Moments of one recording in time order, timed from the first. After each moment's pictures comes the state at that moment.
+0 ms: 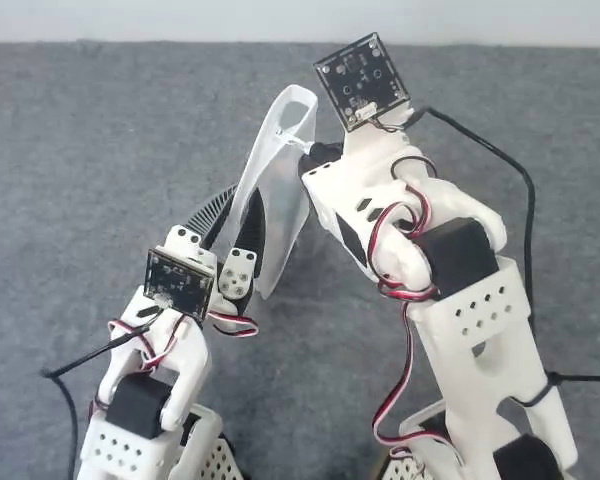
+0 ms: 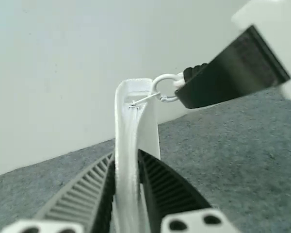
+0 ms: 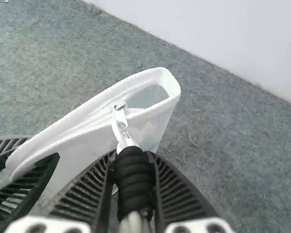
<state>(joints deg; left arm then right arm) 14.9 -88.0 74.3 35.3 -2.2 -30.1 -28.6 0.2 71.1 3.5</state>
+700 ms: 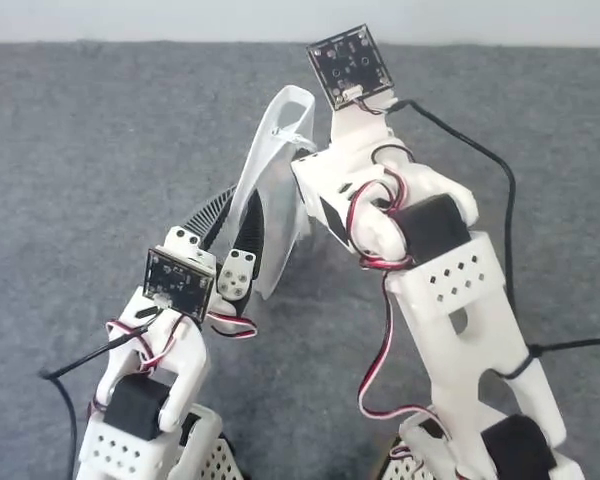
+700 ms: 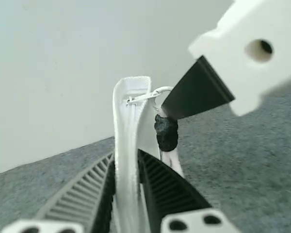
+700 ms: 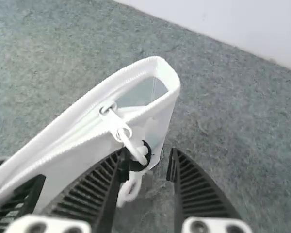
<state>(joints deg) 14.9 -88.0 73.7 36.8 -2.4 -30.1 -22.4 0.2 68.2 -1.8</state>
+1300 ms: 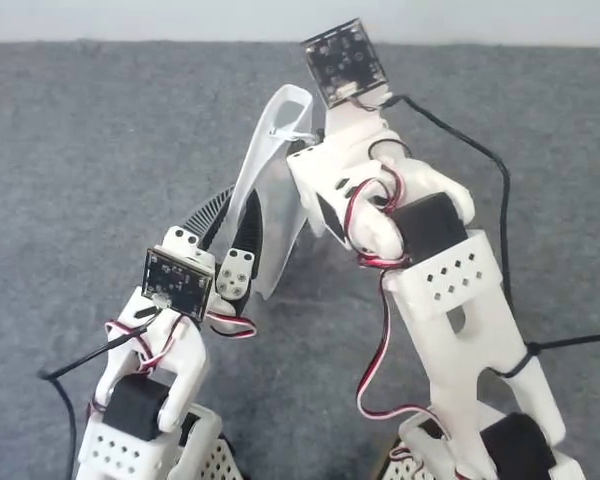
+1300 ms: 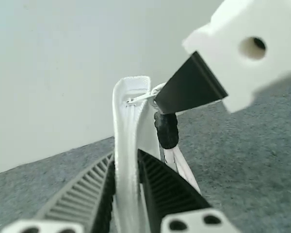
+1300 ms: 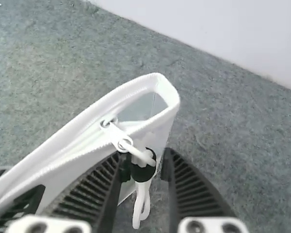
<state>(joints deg) 14.7 -88.0 73.7 36.8 -2.4 -30.8 -21.9 0.2 64.8 1.1</state>
